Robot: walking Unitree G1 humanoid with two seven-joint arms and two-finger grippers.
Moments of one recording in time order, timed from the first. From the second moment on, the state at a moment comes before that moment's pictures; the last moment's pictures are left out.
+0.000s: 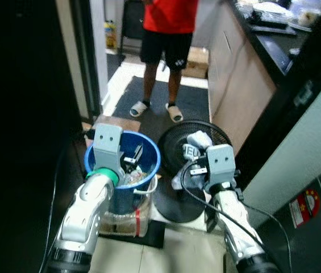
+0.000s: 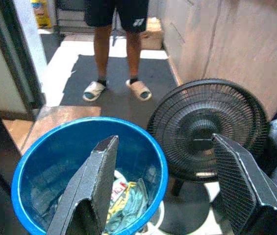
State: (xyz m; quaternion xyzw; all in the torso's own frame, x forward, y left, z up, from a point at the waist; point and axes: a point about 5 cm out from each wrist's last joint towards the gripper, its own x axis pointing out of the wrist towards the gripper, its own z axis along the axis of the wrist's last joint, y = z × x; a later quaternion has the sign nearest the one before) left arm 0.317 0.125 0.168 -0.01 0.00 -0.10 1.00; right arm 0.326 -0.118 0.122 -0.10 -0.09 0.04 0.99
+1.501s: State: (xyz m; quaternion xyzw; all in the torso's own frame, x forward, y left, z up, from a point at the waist) left arm 0.307 0.131 0.332 0.02 -0.28 -0.14 0.95; right arm 0.320 -0.104 0.285 -0.06 -0.36 0.05 0.93
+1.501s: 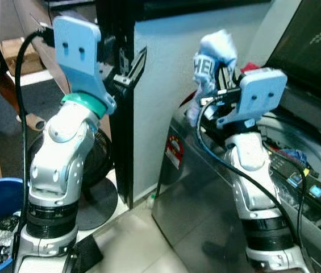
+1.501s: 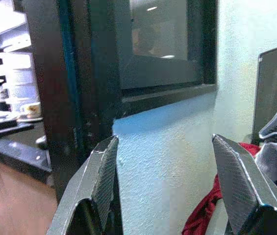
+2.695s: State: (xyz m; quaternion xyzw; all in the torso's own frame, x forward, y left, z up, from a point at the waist) left arm 0.310 0.131 0.324 0.01 -0.26 -0.13 0.96; right arm 0.321 -0.106 0.277 -0.07 -0.34 0.06 0.94
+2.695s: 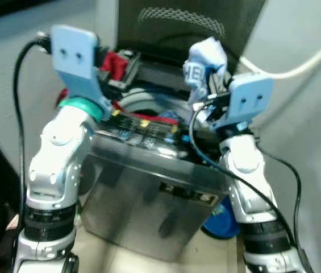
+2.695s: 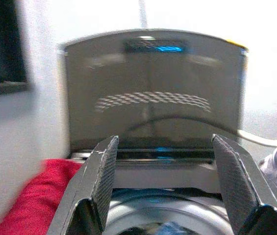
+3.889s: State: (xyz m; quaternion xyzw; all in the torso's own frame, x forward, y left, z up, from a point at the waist) left arm 0.308 0.117 0.322 0.01 -0.25 -0.15 0.96; right arm 0.322 -0.110 0.278 -0.08 -0.34 0.05 0.94
